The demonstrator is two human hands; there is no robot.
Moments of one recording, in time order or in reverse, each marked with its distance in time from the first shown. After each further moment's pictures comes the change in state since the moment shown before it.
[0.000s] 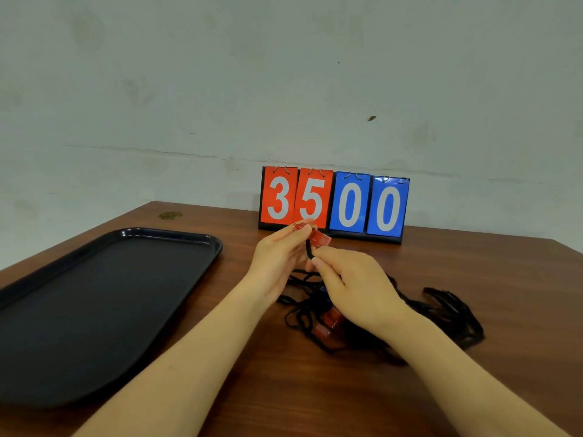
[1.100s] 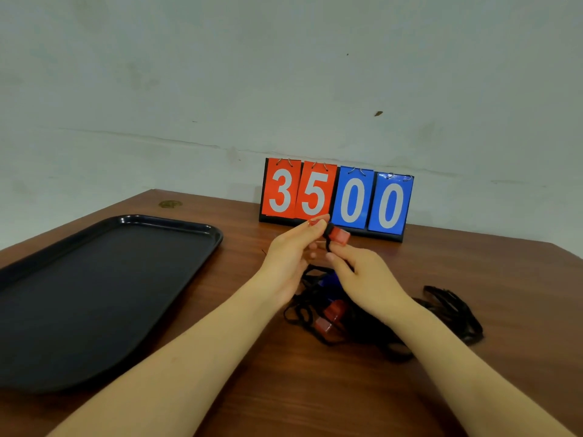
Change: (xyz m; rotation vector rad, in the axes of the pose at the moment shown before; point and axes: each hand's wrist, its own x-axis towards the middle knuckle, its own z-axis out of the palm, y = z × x) left_hand -0.001 -0.012 0.008 -0.004 -0.060 -0.026; right_hand 0.005 0.028 0.009 0.182 -0.021 0.161
